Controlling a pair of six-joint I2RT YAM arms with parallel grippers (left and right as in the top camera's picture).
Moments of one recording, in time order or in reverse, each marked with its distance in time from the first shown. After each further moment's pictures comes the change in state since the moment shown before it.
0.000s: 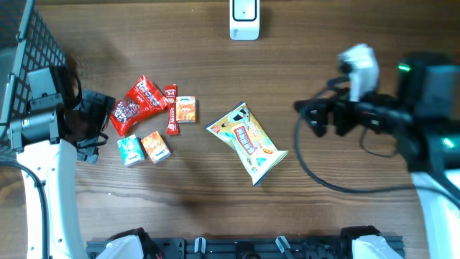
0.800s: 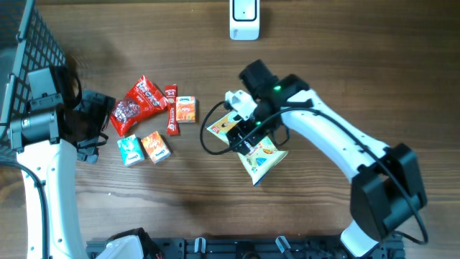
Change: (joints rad) left arm 0.000 0.000 0.000 -0.002 0.000 0.000; right arm 0.475 0.636 0.003 0.037 0.330 0.020
